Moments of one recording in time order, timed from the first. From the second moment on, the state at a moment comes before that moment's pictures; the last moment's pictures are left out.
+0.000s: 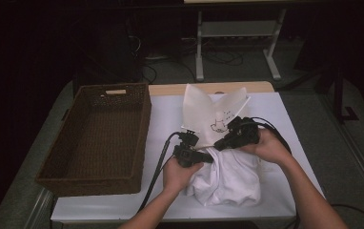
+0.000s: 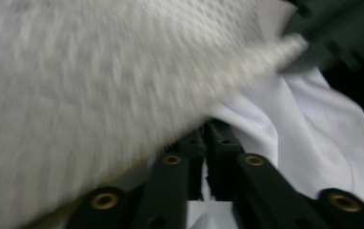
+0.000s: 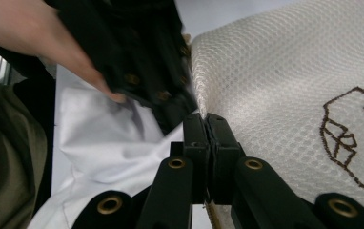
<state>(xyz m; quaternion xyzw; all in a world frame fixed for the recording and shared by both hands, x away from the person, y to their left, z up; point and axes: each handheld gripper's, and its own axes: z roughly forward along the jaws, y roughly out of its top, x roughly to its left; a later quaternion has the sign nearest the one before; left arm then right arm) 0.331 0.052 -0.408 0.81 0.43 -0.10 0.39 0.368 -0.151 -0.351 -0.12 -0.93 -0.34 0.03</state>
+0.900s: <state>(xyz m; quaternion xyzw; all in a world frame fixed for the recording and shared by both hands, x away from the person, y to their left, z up) 0.309 0.096 -0.427 0.83 0.44 -0.09 0.33 0.377 -0.153 -0.358 -0.14 -0.93 -0.33 0.04</state>
